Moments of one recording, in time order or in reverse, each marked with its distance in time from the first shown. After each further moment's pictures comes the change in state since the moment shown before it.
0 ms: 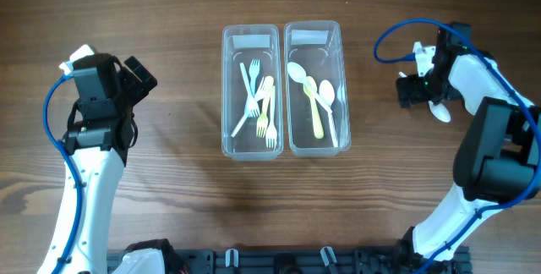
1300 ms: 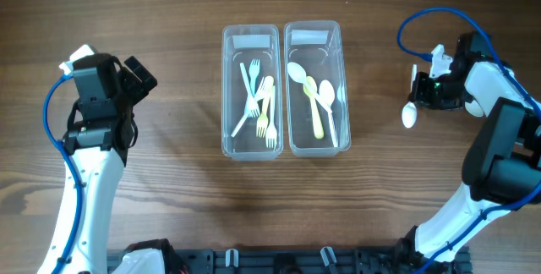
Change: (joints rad) left arm 0.000 0.000 0.000 0.000 0.000 0.000; right arm -0.093 -0.001 -0.032 0.019 -0.330 0.302
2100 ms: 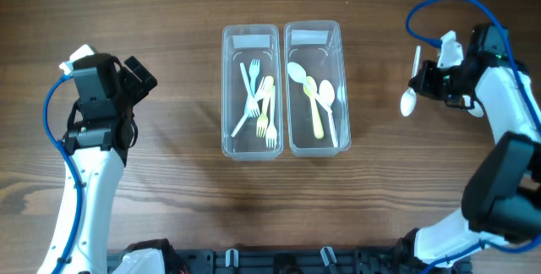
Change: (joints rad) left arm 0.000 0.000 0.000 0.000 0.000 0.000; right arm 0.007 -0.217 -0.019 -0.045 -0.139 0.034
